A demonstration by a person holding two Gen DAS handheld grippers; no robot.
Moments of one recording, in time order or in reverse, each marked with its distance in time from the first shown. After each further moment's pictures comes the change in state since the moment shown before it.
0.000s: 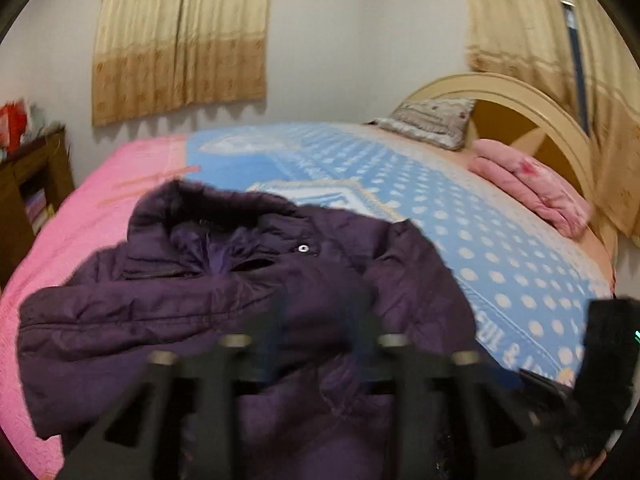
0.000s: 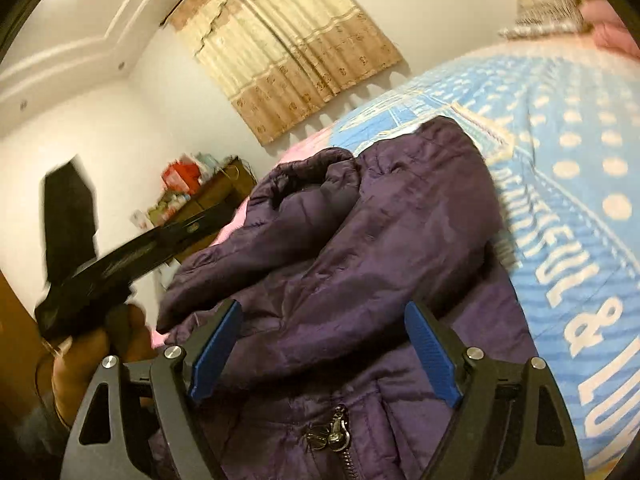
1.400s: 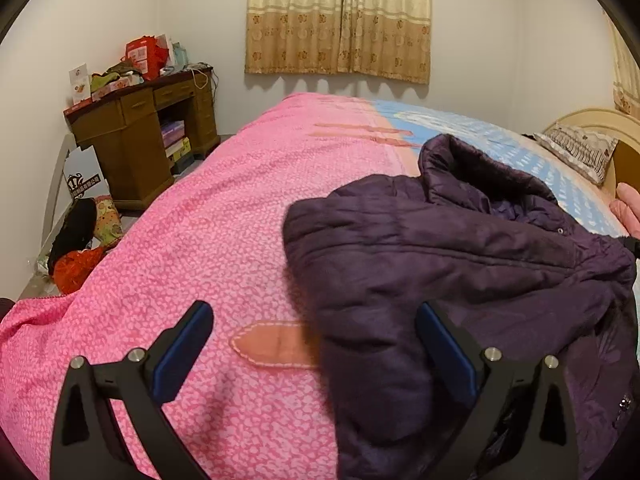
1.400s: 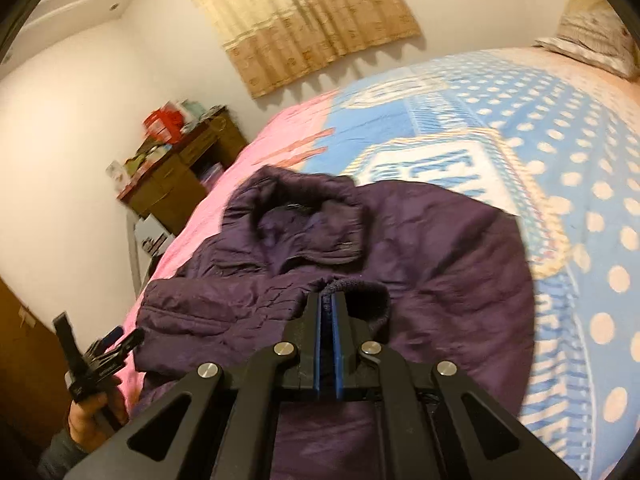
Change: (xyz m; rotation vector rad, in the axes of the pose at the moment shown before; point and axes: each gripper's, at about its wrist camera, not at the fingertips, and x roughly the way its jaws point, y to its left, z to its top) left arm -0.016 0.193 -0.056 -0.290 0.102 0.461; right arm 0.088 0.015 0.121 -0.147 0.199 -0.107
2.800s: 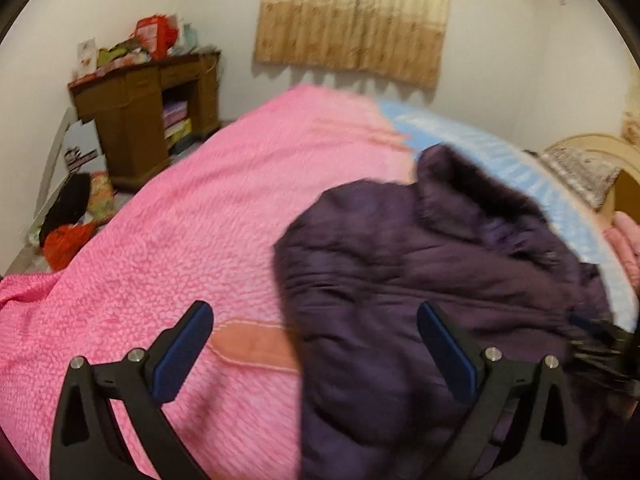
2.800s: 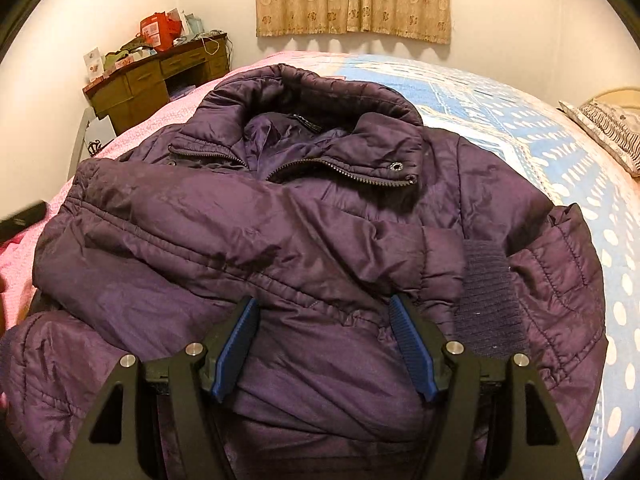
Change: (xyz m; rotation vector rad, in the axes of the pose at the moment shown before) left arm -0.015 -0.020 0.000 -0.092 0.010 -0.050; right arm 0.074 0.063 -0.063 -0.343 0.112 -0.257
